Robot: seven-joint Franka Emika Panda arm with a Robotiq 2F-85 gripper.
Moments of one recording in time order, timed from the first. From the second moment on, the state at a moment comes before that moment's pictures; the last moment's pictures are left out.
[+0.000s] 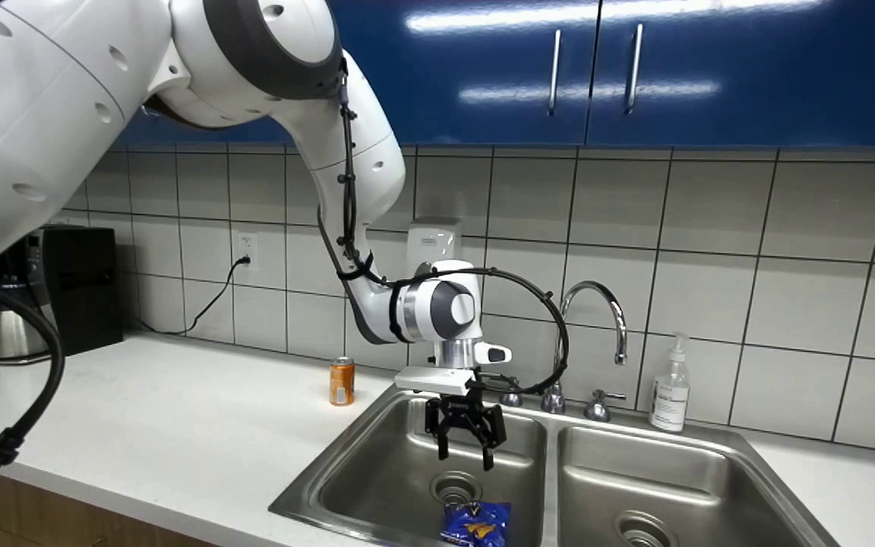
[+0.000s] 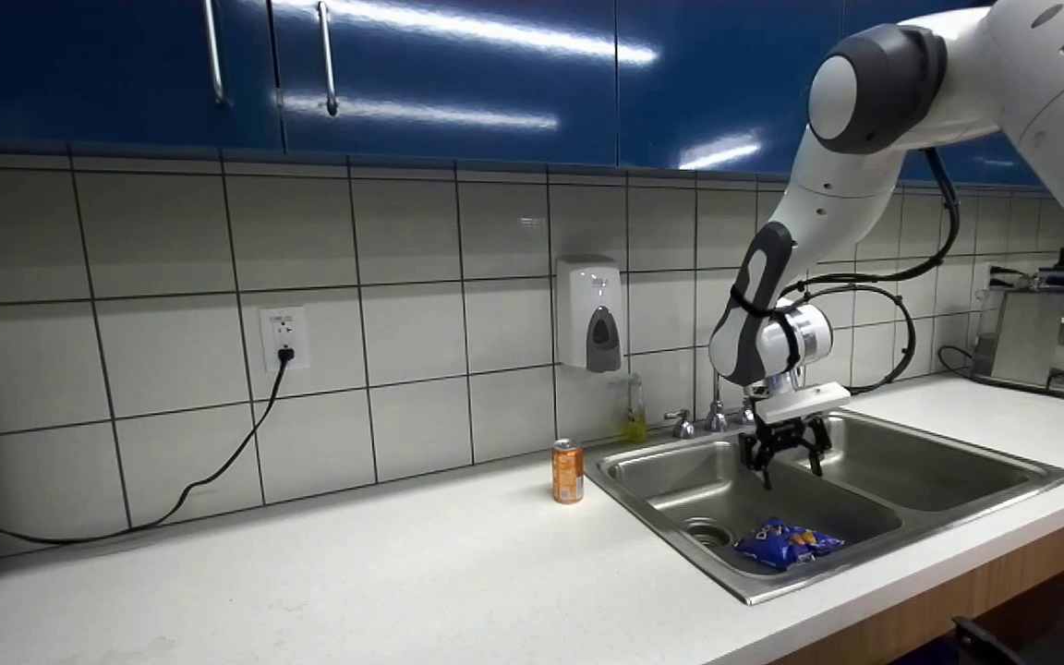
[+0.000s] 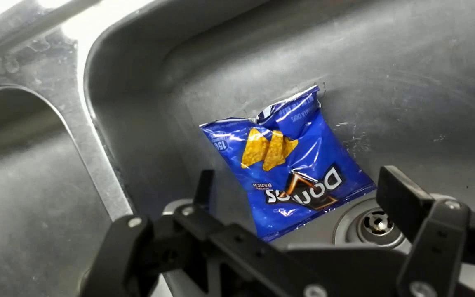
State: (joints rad) arm -0.16 0.60 -0.23 -1.98 -0.15 2.48 0.09
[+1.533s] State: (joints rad) arm -0.15 0.73 -0.22 -1.91 -0.13 2.48 0.09
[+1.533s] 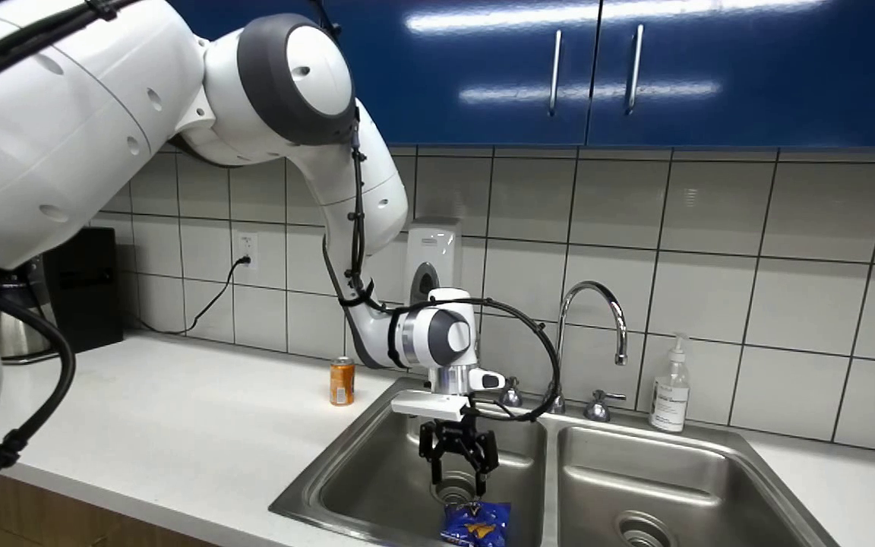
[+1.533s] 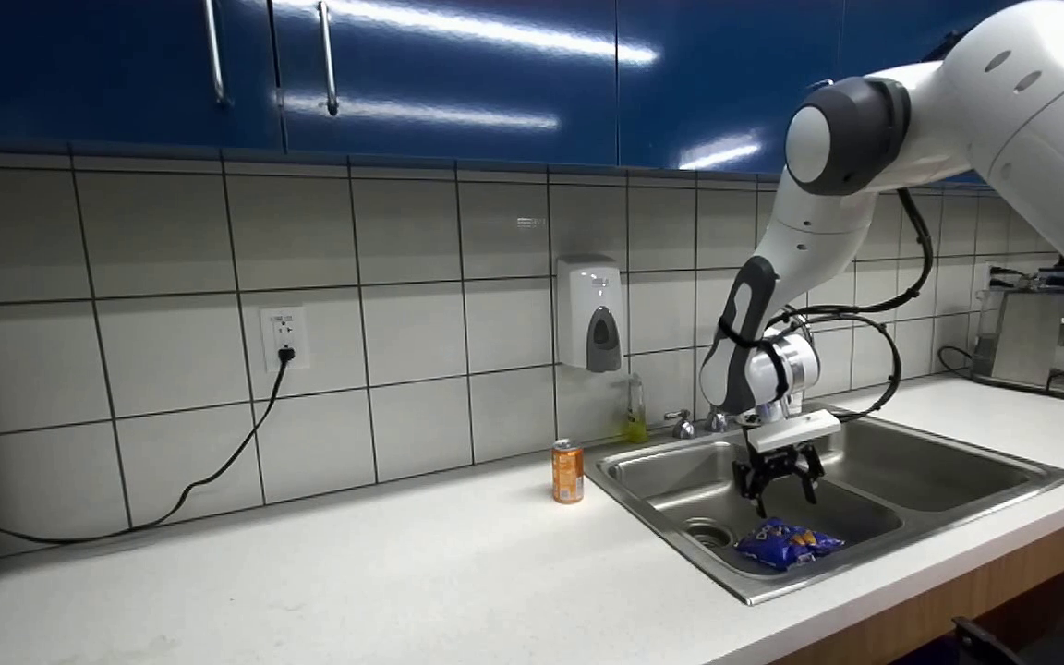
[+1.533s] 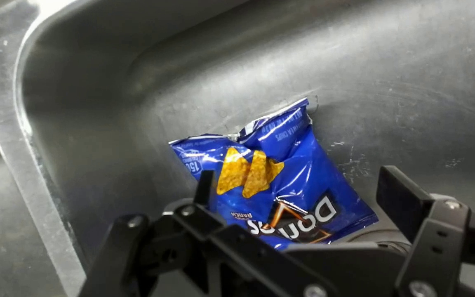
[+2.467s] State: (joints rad) arm -0.19 0.94 -0.24 -1.70 -0.10 2.48 0.09
